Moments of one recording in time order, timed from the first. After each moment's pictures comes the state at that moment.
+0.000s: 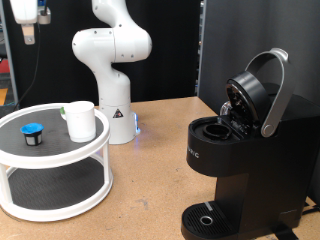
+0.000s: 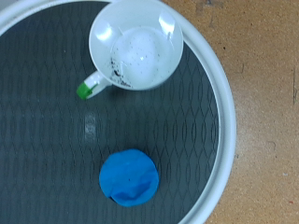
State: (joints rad) arm -0.06 -0.61 -0.45 -2.30 -0.26 1.72 -1.25
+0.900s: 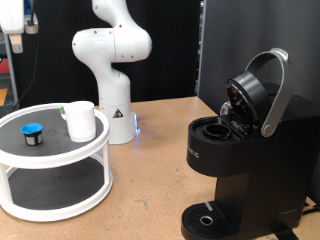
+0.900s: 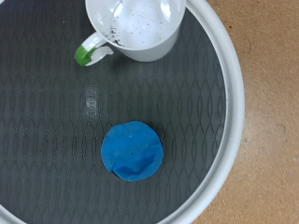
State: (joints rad) arm -0.06 -0.55 -0.50 -2.28 -0.28 1.75 -1.29
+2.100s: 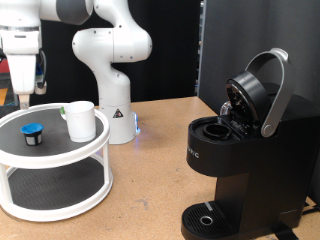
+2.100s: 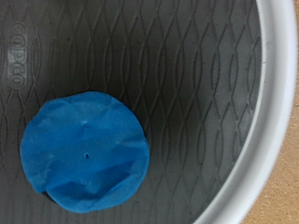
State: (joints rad) arm -0.13 -0.52 -0.54 -2.61 -0.38 2.23 -1.29
